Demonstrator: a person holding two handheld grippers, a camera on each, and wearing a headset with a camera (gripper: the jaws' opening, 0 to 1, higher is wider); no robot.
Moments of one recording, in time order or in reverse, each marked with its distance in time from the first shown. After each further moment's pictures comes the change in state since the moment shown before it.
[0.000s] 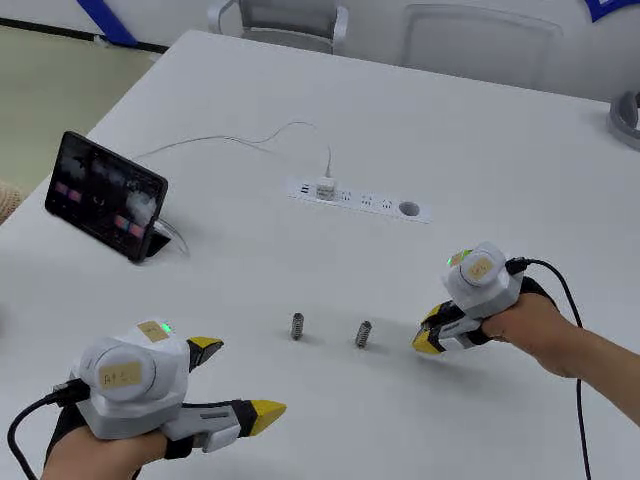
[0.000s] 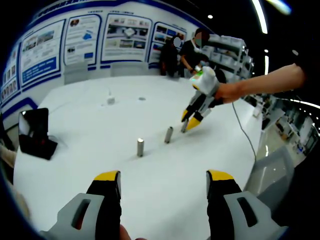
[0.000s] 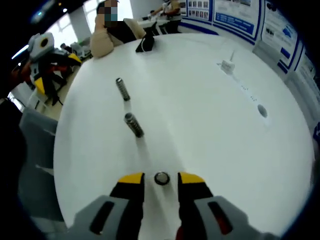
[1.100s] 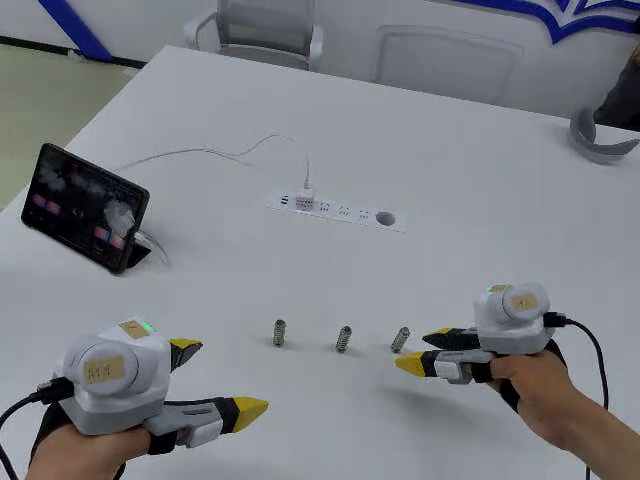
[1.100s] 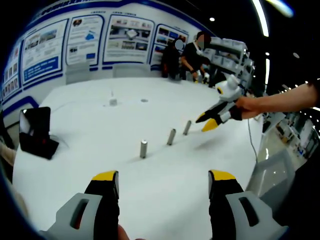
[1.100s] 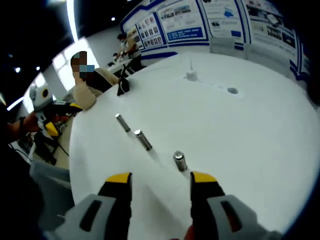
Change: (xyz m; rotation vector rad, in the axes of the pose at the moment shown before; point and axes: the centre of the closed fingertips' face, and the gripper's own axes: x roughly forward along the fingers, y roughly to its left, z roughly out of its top) left arm -0.001 0.007 0.002 -0.016 -0.021 0.005; right arm -0.035 0.030 -0.009 0.401 -0.328 -0.061
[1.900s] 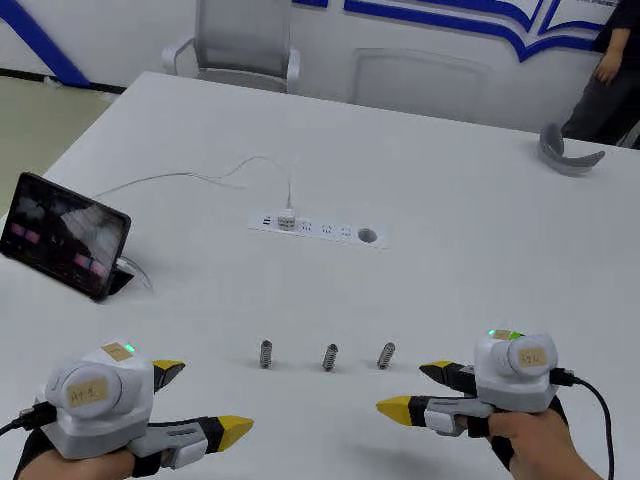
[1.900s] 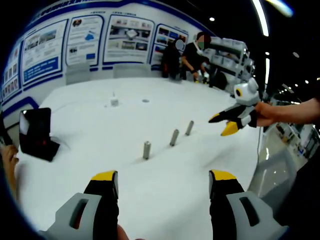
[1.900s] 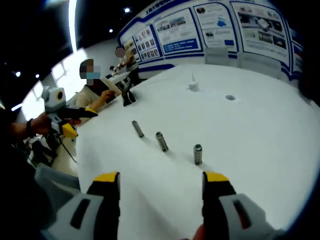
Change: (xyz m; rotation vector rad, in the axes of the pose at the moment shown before) left arm 0.003 0.008 0.002 0.005 -0.002 0.001; right arm -0.028 0.042 -0.002 0.028 -0.118 -0.033
